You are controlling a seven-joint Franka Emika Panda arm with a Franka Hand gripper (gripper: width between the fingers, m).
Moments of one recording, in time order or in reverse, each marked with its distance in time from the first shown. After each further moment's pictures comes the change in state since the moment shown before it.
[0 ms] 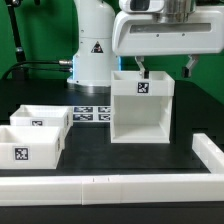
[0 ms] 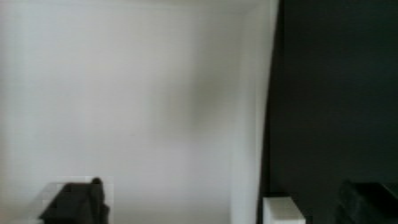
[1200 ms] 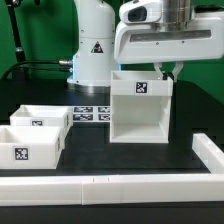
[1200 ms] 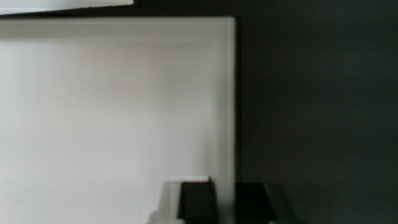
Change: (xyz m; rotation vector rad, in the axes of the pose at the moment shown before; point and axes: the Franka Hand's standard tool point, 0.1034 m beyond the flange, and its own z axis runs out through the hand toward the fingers) arm -0.005 -0.005 0.011 0.029 -0.030 0.045
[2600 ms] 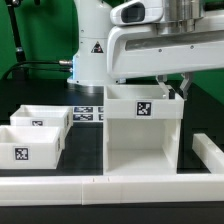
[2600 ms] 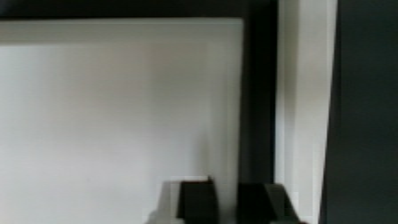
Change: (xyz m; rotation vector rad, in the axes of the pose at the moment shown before) arm 0.133 0.011 -0.022 0.038 0.156 -0.039
